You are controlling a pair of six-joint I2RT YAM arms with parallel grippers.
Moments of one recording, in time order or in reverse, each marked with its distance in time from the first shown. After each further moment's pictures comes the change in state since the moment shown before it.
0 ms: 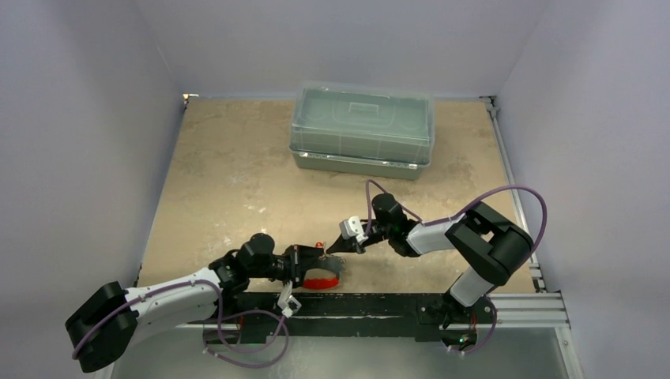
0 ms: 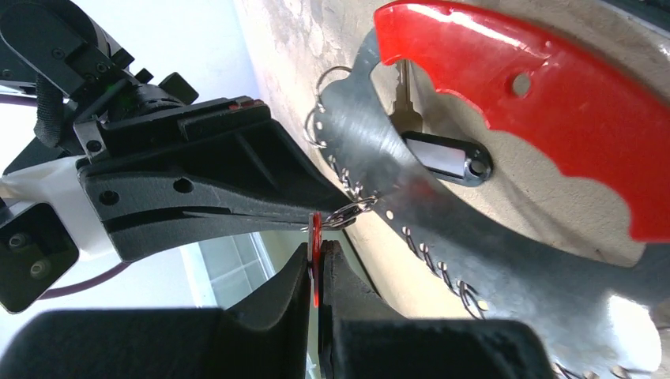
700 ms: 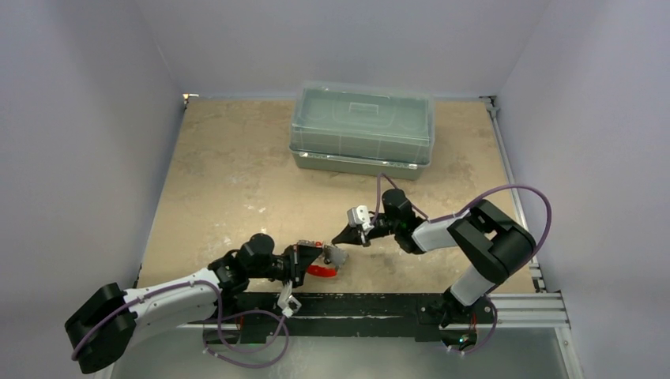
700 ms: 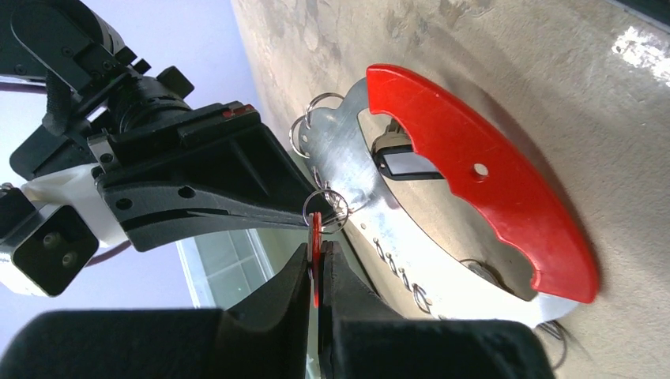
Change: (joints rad) left arm 0.000 -0.013 0.000 -0.017 -0.015 0.000; right arm -0.095 -0.001 -0.026 0.091 0.005 0.109
